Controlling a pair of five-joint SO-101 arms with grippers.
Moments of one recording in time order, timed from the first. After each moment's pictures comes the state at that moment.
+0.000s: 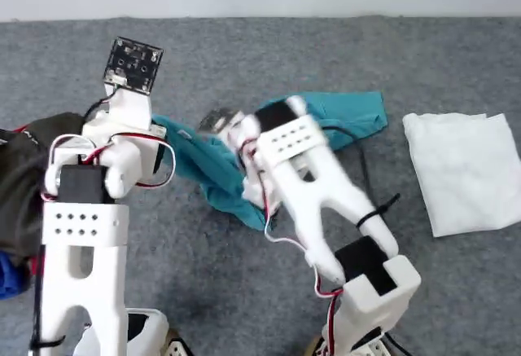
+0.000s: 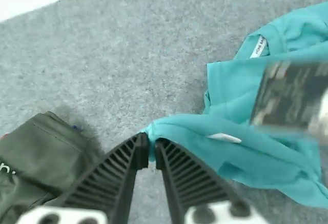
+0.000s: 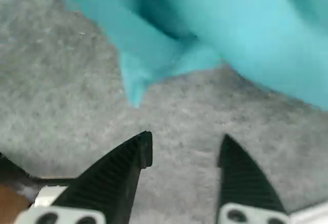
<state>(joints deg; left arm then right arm) -2.1 -33.5 25.1 67.6 -8.9 -31.6 11.0 -2.1 95.0 25.2</state>
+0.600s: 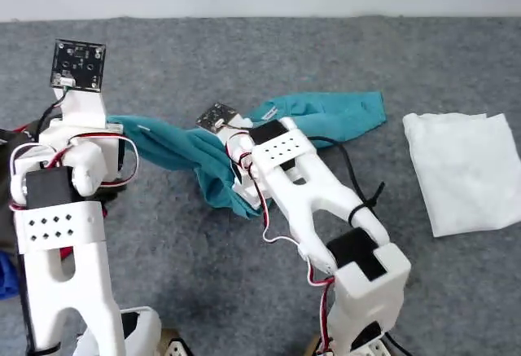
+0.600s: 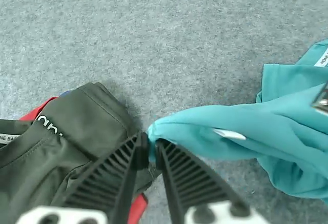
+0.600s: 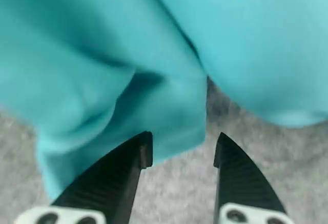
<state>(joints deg) -13.1 -33.9 25.0 68.4 -8.9 -31.6 16.8 5.4 71.0 19.2</state>
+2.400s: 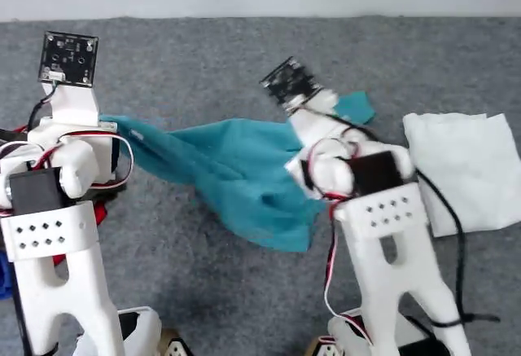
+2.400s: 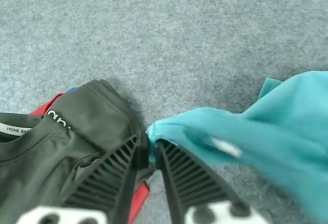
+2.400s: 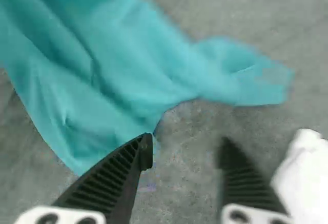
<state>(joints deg) -13.1 -33.9 16.0 78.2 -8.9 -20.7 -28.7 18.6 76.6 23.6</state>
